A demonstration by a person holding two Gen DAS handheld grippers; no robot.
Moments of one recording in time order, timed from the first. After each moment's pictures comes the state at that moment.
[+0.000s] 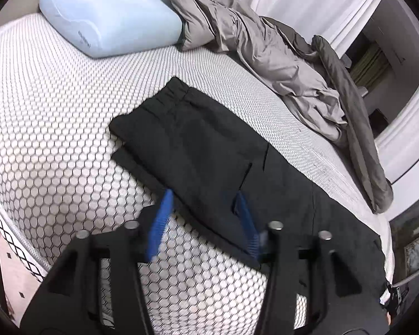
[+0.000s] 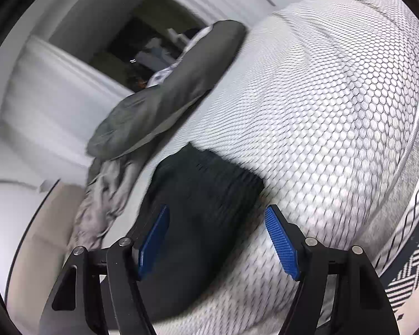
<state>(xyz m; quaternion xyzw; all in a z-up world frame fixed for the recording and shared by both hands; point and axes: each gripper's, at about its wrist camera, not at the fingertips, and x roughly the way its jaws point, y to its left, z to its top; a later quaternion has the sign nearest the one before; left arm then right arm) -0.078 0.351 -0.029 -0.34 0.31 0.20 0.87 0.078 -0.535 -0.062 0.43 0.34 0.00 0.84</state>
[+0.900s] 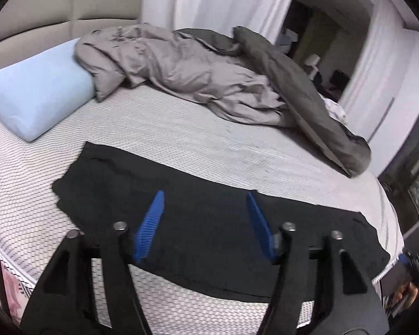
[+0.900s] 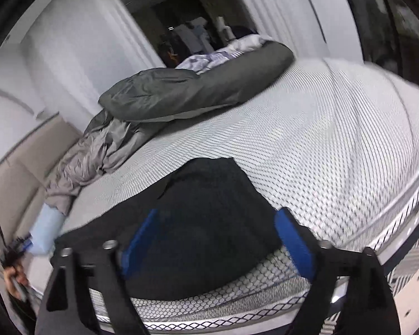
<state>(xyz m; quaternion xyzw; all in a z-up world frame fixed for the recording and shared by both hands) -0.013 0.185 0.121 -0.20 0.30 0.10 0.93 0.026 -0.513 0.042 0.20 0.33 0.05 0.92</state>
